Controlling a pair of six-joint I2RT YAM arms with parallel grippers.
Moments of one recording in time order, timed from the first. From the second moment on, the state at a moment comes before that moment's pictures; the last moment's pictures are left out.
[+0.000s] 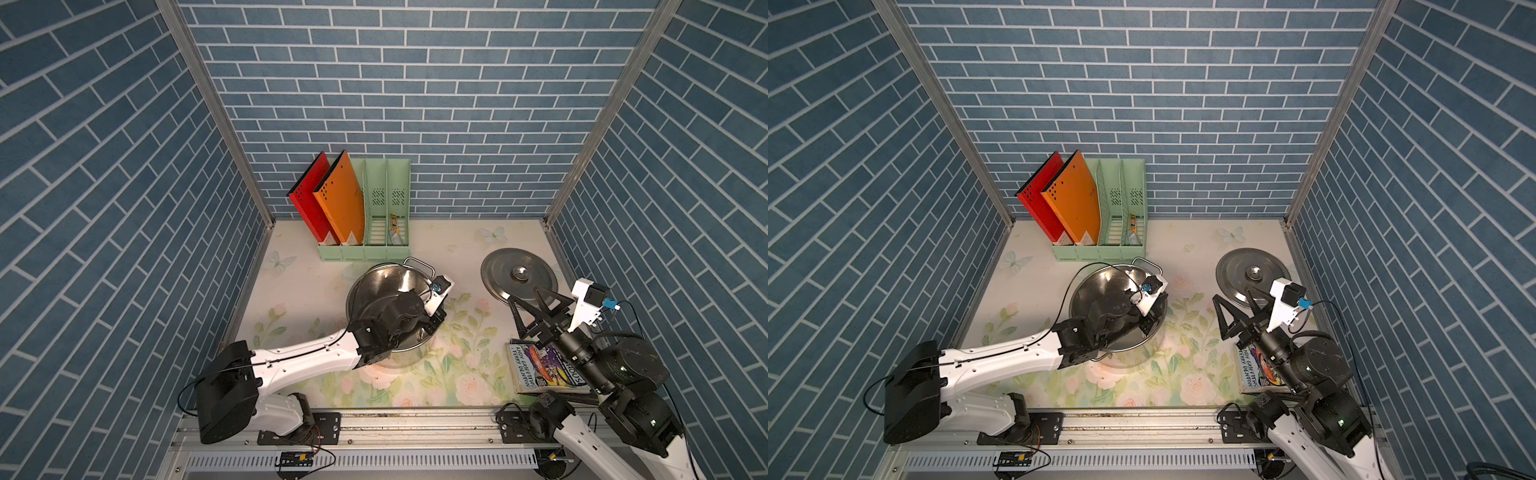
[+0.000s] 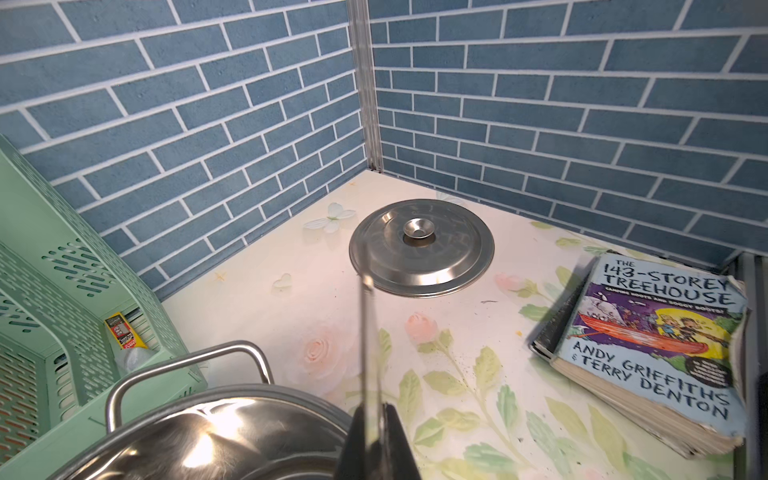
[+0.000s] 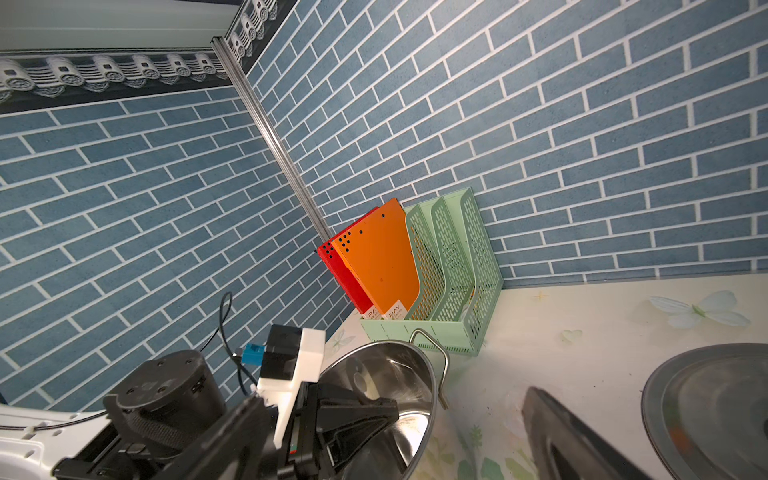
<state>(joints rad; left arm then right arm) -1.09 1.33 0.85 0.19 -0.25 0.03 0.64 0.30 0.76 -0.36 -0.02 0.44</state>
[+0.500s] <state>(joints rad) -1.14 0.90 0.65 -0.10 -0.47 -0.12 0.64 0.37 0.69 -0.27 -0.05 0.44</state>
